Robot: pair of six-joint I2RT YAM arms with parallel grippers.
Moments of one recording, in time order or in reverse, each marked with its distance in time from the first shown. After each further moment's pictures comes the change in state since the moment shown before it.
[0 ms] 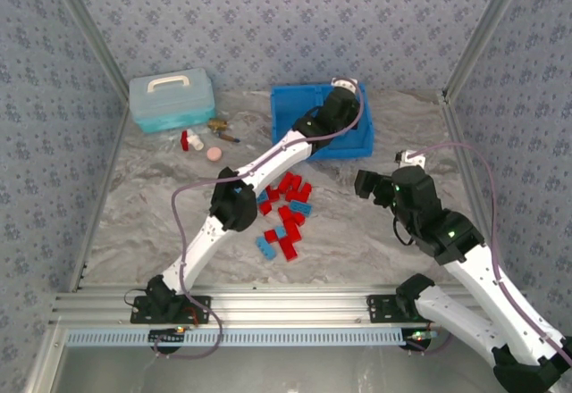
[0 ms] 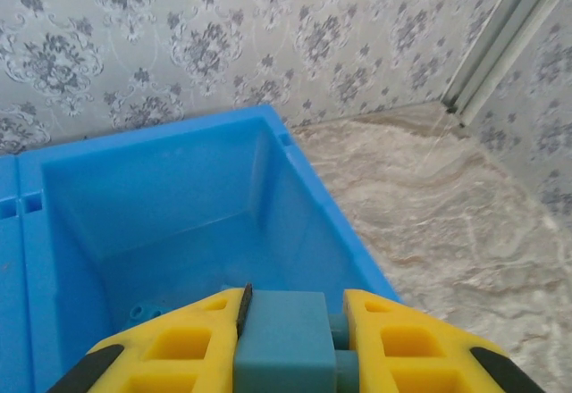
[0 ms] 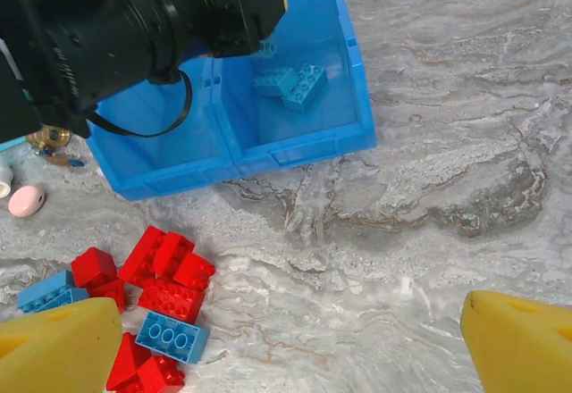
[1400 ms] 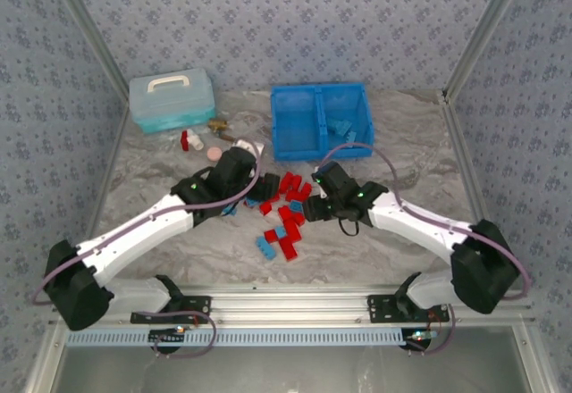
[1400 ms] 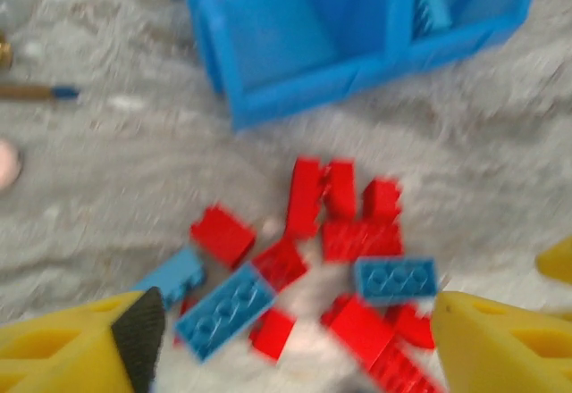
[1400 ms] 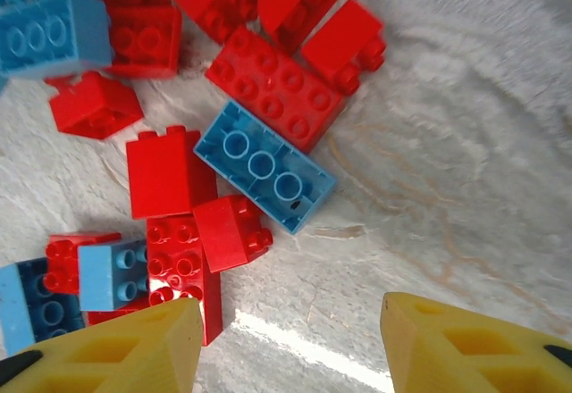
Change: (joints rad) left arm 0.017 -1.440 -1.644 -0.122 0.044 -0.067; right arm 0.189 0.657 -0.016 0.217 -0.356 -0.095
